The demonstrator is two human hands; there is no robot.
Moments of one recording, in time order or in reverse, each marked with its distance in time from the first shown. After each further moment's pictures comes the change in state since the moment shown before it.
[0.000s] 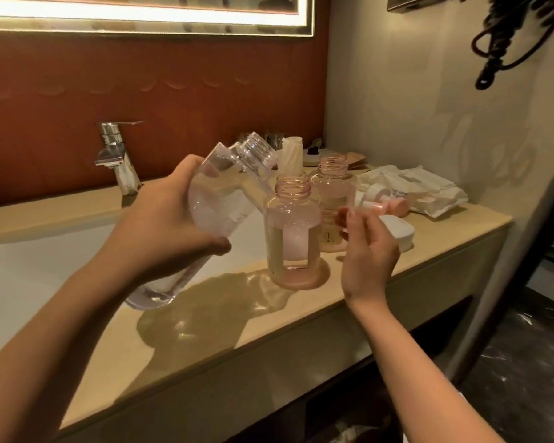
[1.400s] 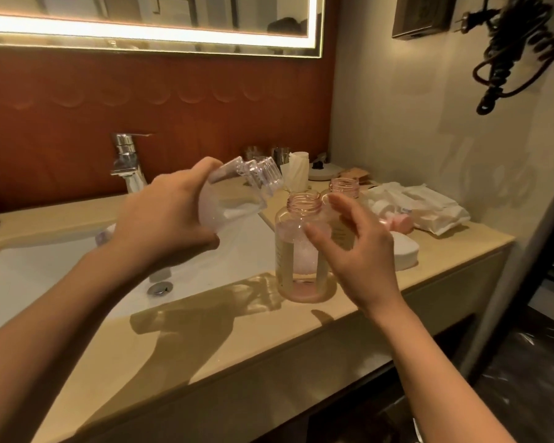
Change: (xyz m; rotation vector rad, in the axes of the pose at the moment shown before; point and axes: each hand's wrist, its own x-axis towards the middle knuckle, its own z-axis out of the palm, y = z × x) left_hand 0.013 -0.001 -0.015 0.395 0.048 0.039; right_hand 0.010 -0.039 -0.001 -0.299 -0.394 -0.178
